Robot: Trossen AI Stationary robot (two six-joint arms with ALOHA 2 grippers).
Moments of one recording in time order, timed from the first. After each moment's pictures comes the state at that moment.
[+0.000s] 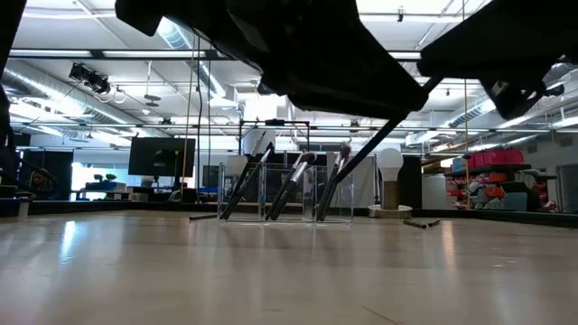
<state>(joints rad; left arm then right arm) -0.44 2.00 1.20 0.30 -0.34 -0.06 0.77 1.69 0.69 0.55 0.83 0.59</state>
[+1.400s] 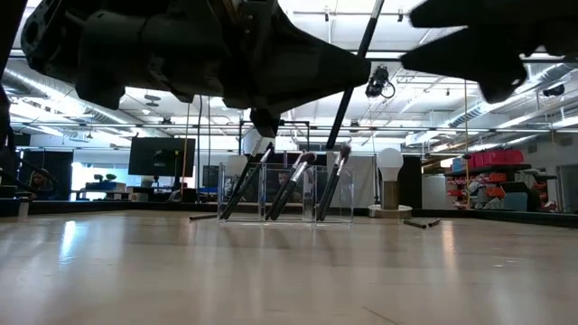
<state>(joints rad) -0.43 2.00 0.82 1.09 -0.32 -0.19 0.75 1.71 0.69 0.68 0.88 0.42</state>
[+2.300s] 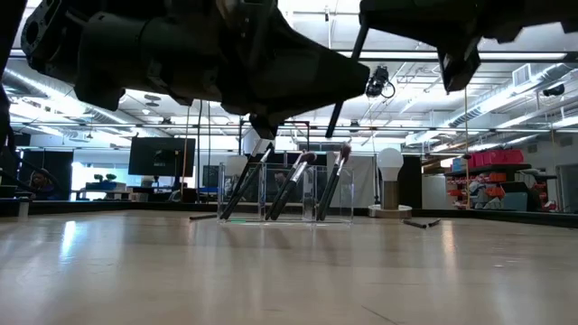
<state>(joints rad) -0.43 1.99 0.82 1.06 -0.31 -0.16 0.67 1.77 0.69 1.01 0.84 0.25</state>
